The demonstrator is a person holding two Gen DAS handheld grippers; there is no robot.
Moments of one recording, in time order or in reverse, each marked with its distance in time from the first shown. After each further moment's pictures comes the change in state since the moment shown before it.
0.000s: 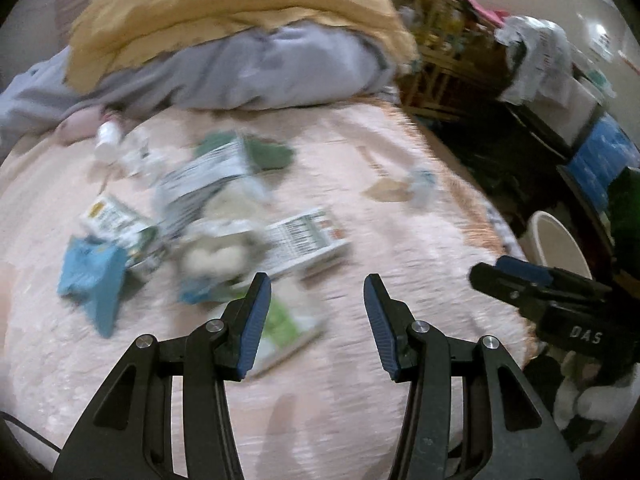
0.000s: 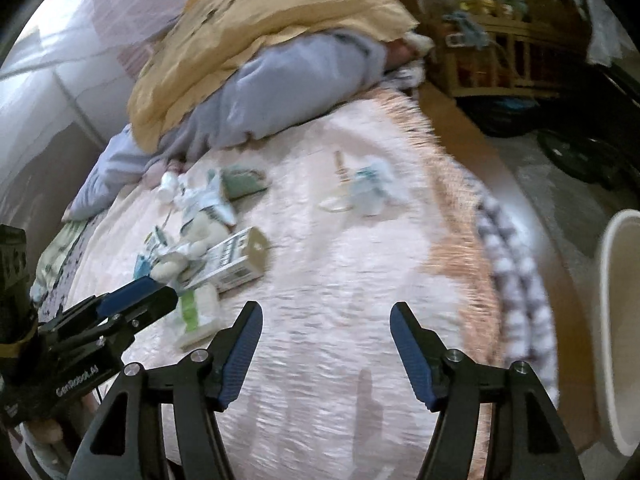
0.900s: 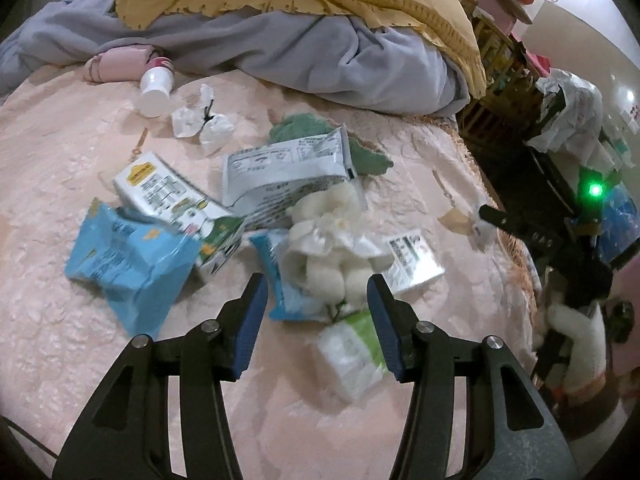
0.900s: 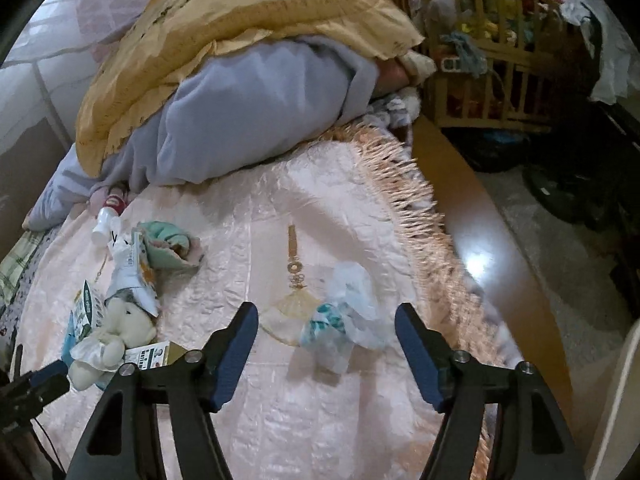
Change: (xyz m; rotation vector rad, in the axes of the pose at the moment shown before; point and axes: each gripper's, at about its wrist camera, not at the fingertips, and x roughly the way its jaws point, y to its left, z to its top) left arm 0.022 0.089 0.013 -0.193 0.024 -0.057; right arm 0.083 -0.026 0.089 -0.040 -0.061 -0.137
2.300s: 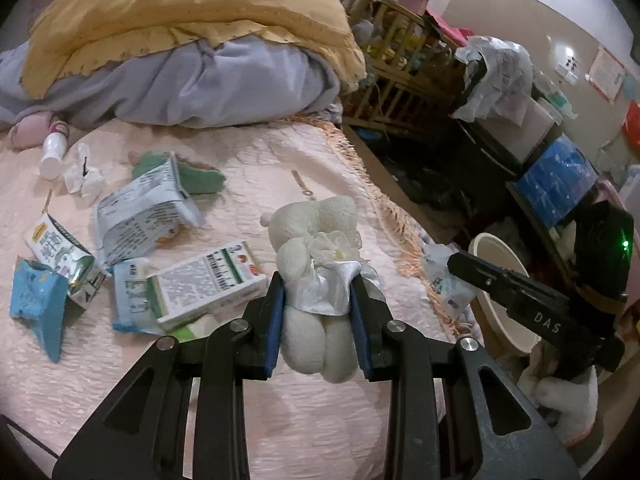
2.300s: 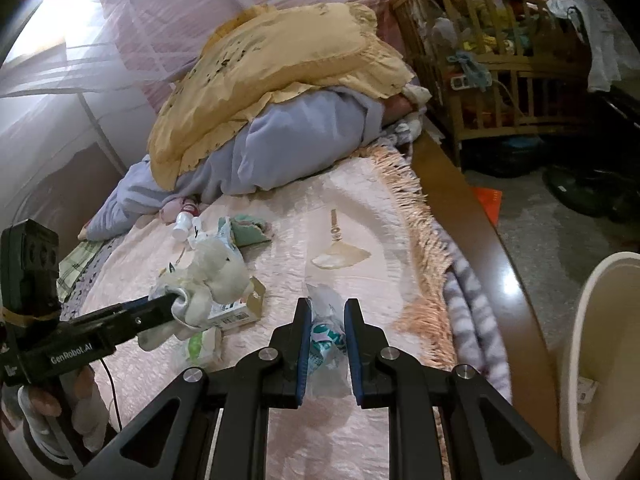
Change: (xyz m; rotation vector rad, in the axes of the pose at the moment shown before) left arm -0.021 -0.125 -0.010 0.192 -0.023 -0.168; right arm -0.126 -0.020 -0.066 0.034 -0.105 0.178
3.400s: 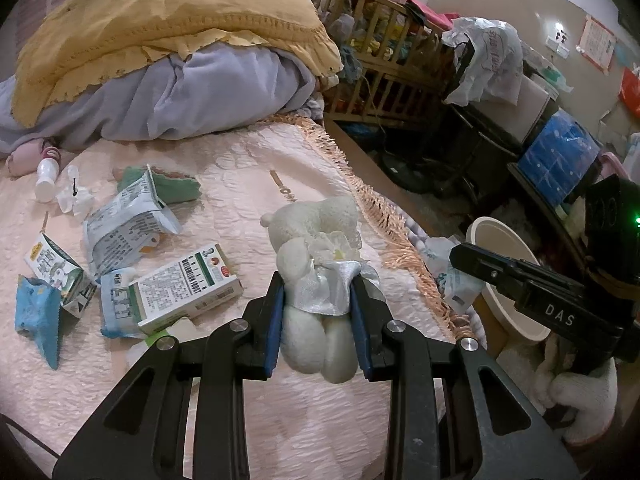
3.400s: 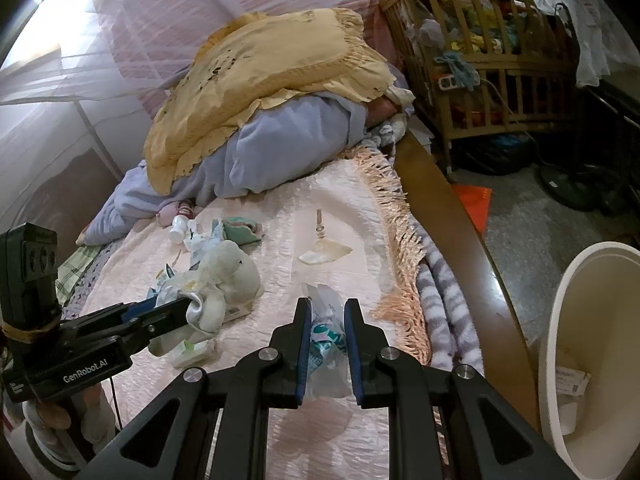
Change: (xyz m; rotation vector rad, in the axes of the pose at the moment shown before) left arm 0.009 -0.032 -0.004 0.085 0.000 0.034; right arm -0.019 -0.016 -0.006 0.023 -0.006 -0.010
